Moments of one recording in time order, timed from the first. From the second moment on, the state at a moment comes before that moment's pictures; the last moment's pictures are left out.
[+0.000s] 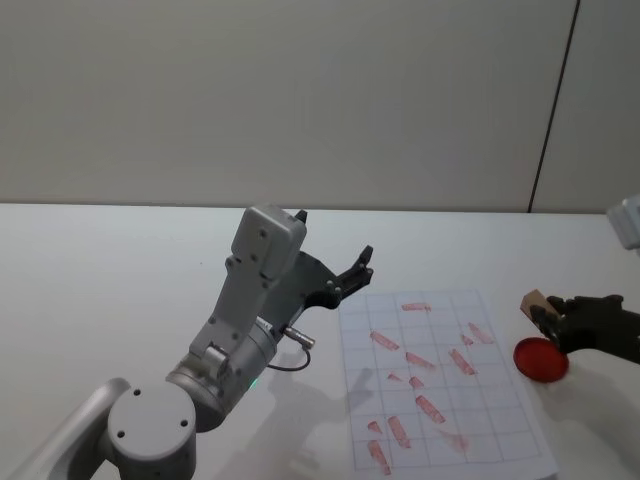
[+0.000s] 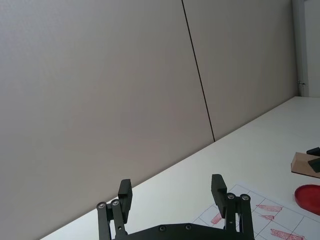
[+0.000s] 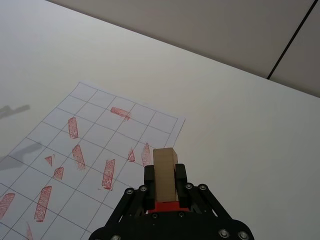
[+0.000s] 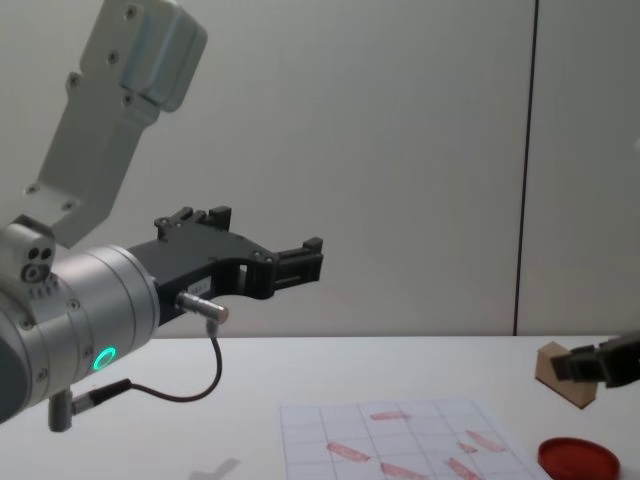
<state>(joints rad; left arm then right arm) -0.24 0.38 0.45 -1.63 -0.20 0.01 -0.01 0.34 0.42 -0.29 -1.49 0.25 0.55 0.42</state>
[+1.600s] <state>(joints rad) -0.24 0.38 0.45 -1.63 -0.20 0.01 -0.01 0.51 0.30 -0.37 -1.19 0.31 0.51 0.76</state>
